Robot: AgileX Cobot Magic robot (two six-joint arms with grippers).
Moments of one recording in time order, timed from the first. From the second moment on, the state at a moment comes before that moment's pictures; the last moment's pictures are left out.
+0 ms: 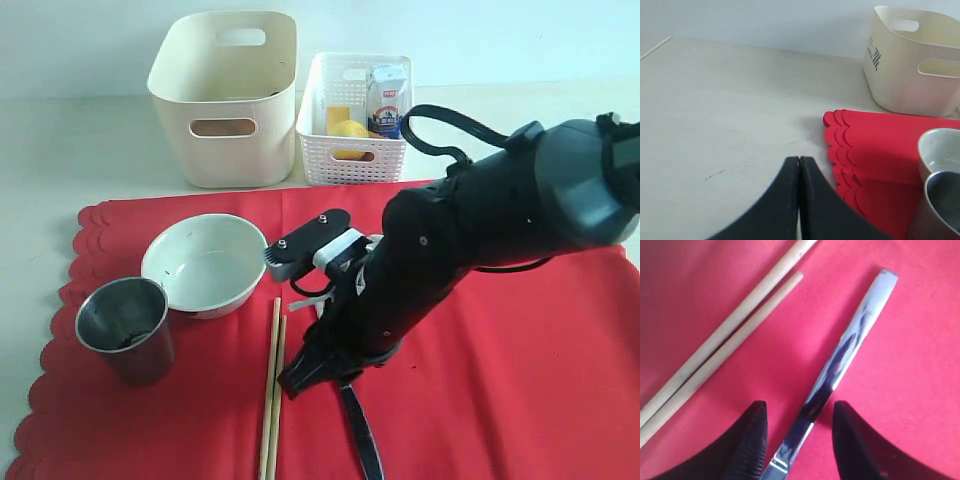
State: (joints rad) left arm 0.00 0.00 0.00 0.08 0.37 -0.17; right arm 0.80 1.86 -0.88 0.26 0.40 -0.14
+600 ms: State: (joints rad) left arm 0.00 0.00 0.00 0.08 0.37 -0.17; right arm 0.80 1.91 -0.93 0.23 0.40 -0.13
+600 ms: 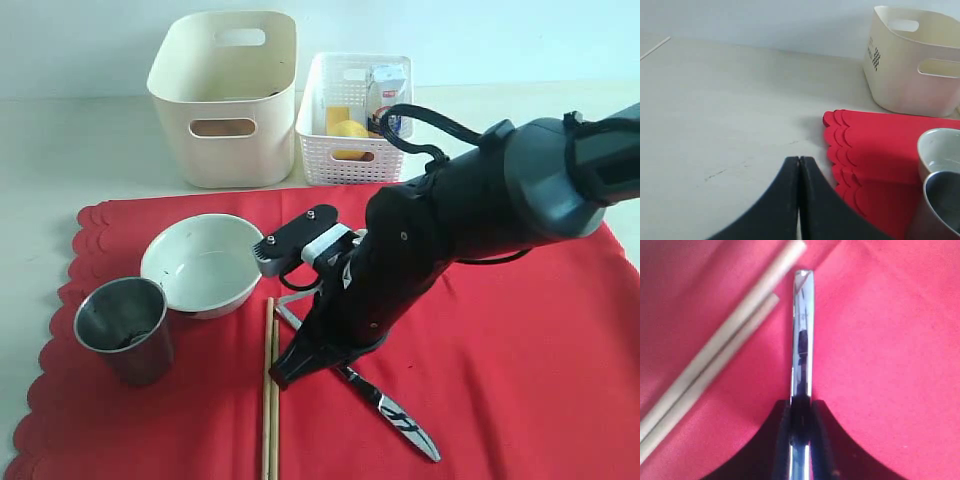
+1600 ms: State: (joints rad) left arm 0.00 0.00 0.00 0.08 0.37 -0.17; right arm 0.80 1.61 -1.14 -0.12 0.60 0.06
